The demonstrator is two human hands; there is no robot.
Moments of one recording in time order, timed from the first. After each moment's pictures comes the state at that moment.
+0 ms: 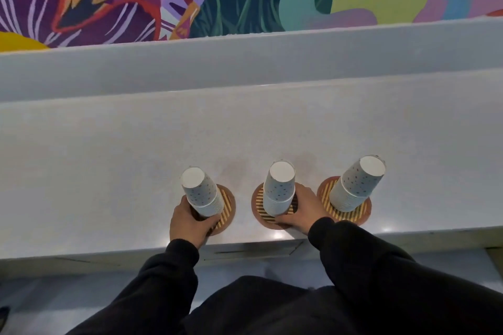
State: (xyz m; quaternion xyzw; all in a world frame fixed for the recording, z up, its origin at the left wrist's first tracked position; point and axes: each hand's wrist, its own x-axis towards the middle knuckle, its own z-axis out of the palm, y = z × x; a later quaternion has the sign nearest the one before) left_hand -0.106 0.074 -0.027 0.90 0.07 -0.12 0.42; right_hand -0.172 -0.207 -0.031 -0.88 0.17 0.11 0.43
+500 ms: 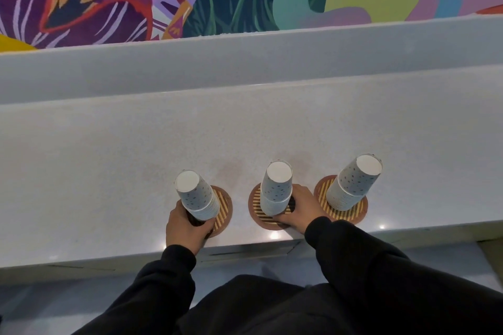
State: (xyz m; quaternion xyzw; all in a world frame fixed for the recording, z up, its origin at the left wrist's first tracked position) left_hand -0.106 0.077 -0.037 0.90 0.05 -0.10 0.41; right_hand -0.169 -0.210 -0.039 -0.89 0.17 0.11 0.40
